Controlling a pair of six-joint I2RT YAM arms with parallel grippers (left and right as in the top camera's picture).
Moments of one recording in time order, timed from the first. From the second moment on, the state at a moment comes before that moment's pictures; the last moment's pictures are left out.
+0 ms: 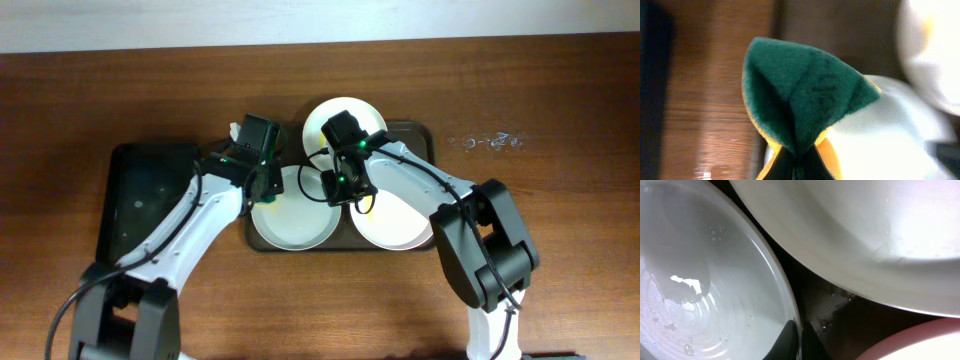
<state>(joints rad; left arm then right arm) -0.36 1.68 1.17 -0.64 -0.14 -0.44 0.51 2.08 1.44 -0.73 -0.17 0.28</state>
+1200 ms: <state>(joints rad) 0.17 1.38 1.18 -0.84 0.01 -0.52 0.67 1.93 1.78 -1.06 0.34 0.20</state>
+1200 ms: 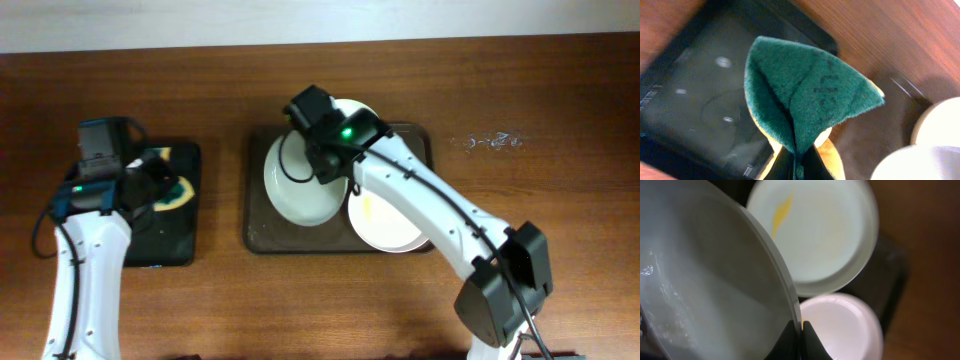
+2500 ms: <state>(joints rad) 0.21 1.38 1.18 -0.82 -0.02 -0.52 -0.53 1.94 1.36 -0.63 -0.29 0.07</state>
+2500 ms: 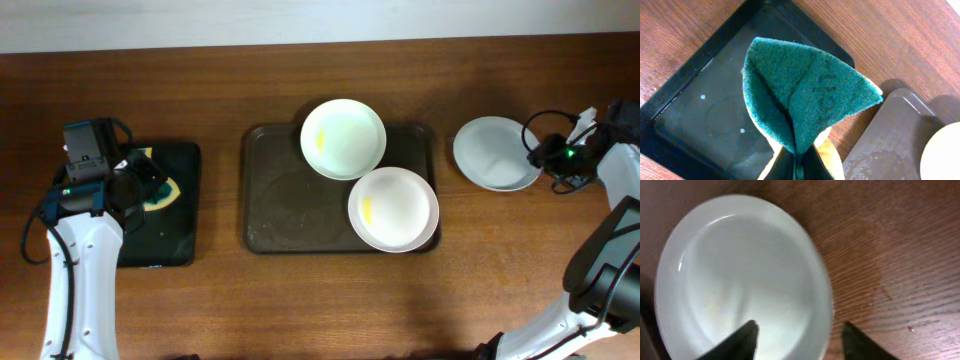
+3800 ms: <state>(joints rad) -0.02 1.39 1.18 -0.74 0.30 -0.32 0.43 2.09 1.39 -0.51 -0.34 0.18</state>
